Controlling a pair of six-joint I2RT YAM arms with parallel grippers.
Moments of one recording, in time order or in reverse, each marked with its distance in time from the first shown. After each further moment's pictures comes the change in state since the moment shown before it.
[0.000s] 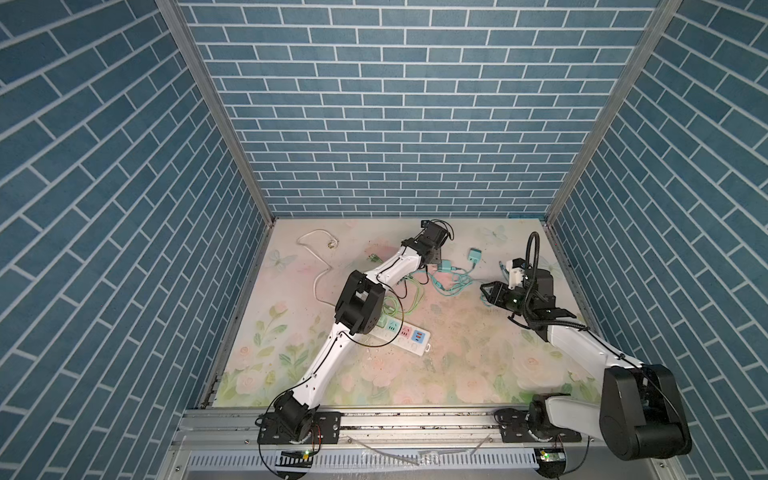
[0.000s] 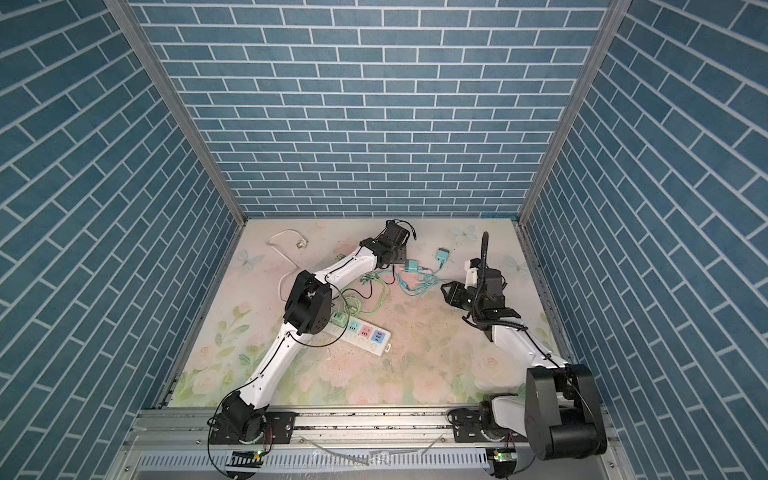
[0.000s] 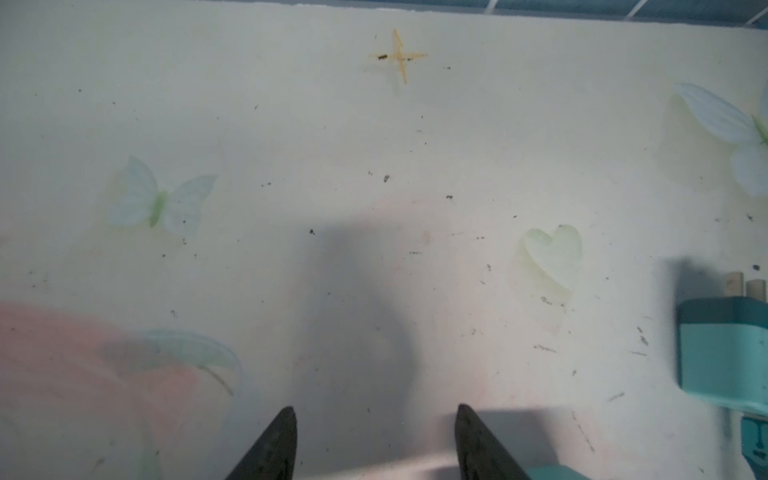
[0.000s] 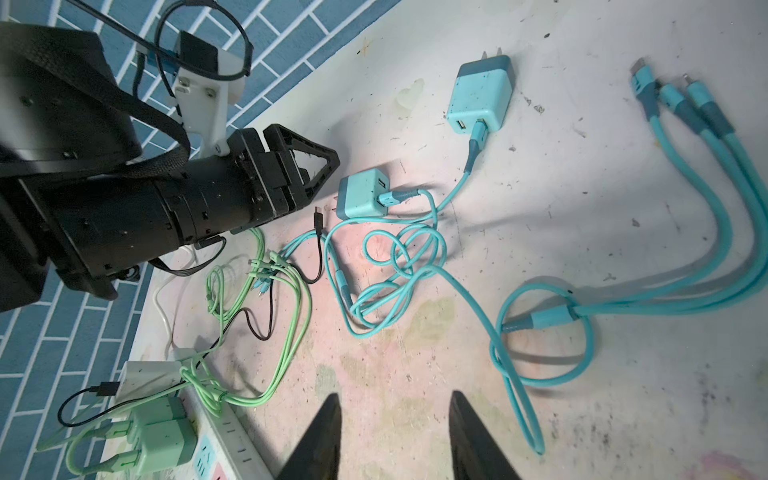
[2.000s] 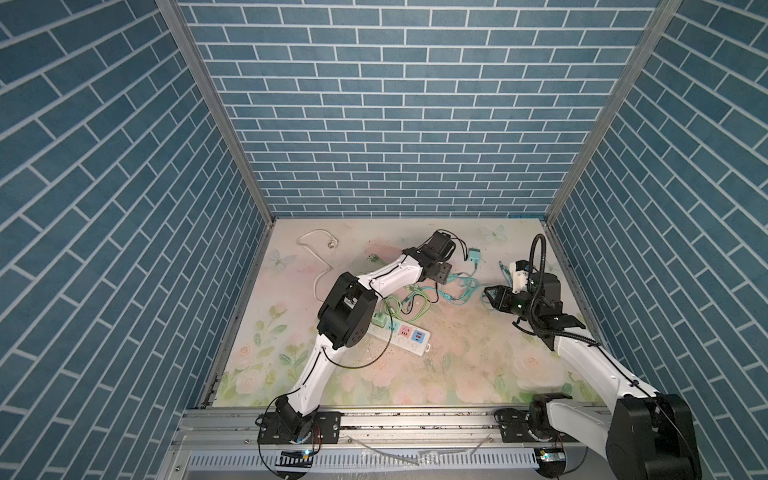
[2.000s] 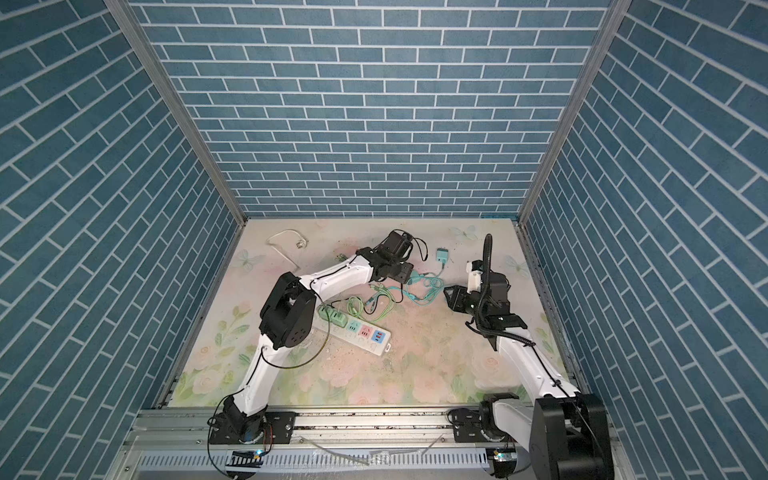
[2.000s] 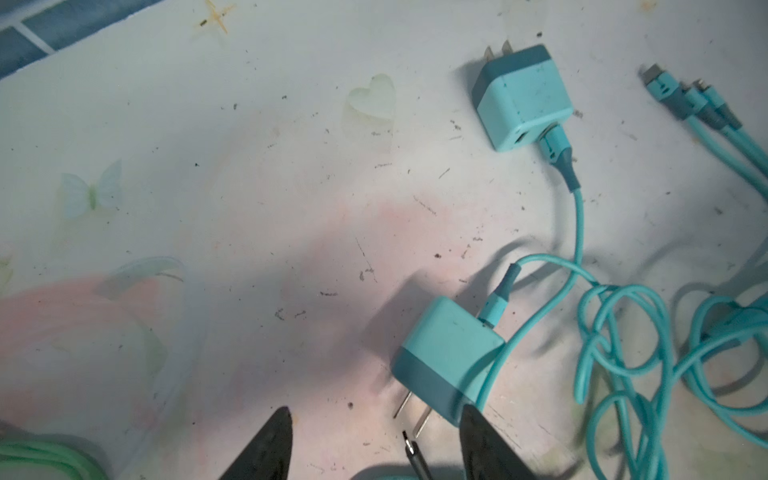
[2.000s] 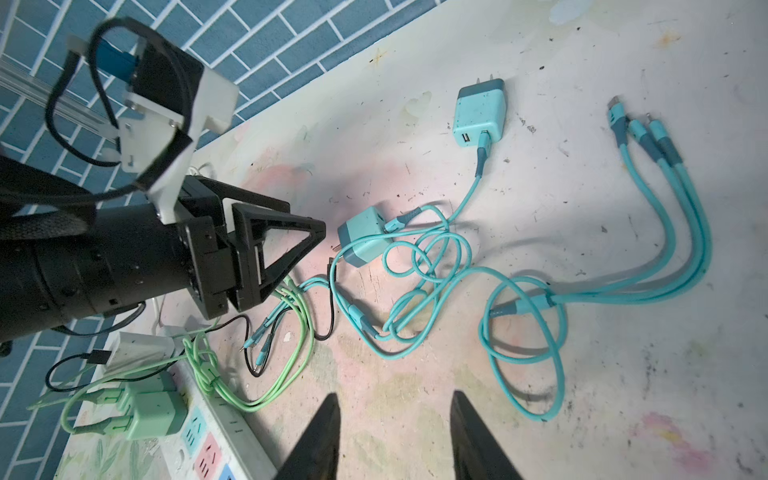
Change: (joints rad) left arm -0.092 -0.336 -0.451 0.082 0.094 0.339; right arm -0.003 -0.141 -0.022 -0.106 0.026 -0.091
